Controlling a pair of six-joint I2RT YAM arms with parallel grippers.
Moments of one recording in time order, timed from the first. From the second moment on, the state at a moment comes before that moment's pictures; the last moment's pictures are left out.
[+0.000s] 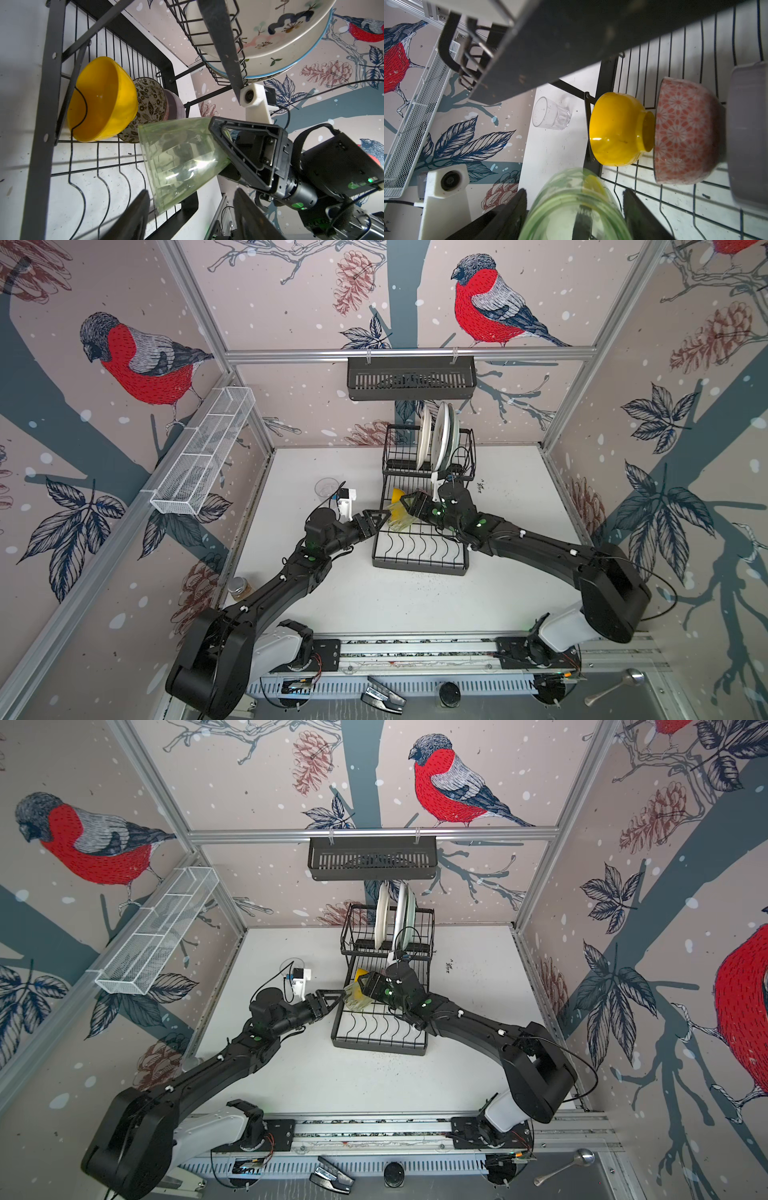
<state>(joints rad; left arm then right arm) -0.38 1.14 0.48 0.46 0.58 -0.97 0.77 1.52 0.98 0.11 -0.07 0.94</state>
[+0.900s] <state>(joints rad) -0.38 1.26 0.44 0.79 0.68 -1.20 0.78 1.53 0.96 0.26 -0.12 0.98</state>
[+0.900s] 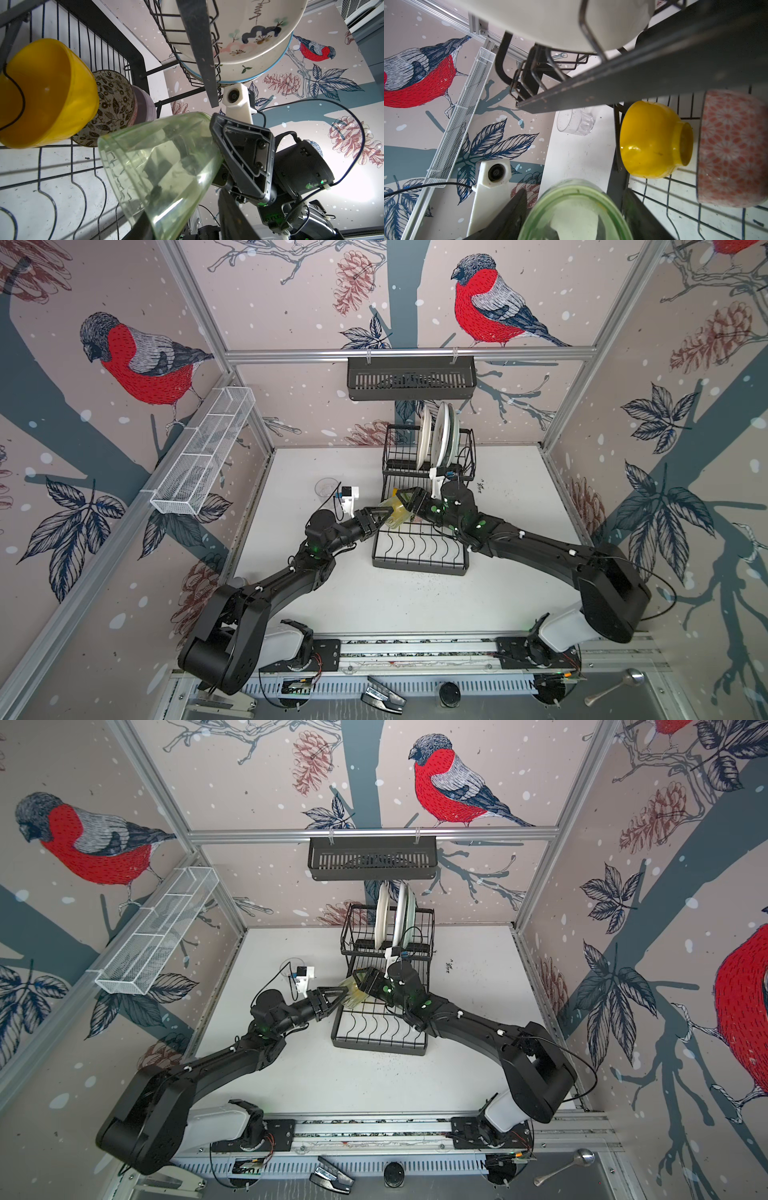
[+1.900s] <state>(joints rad) -0.38 1.25 0.48 0.72 0.68 -1.15 0.78 1.54 0.93 0.33 -0.10 1.08</state>
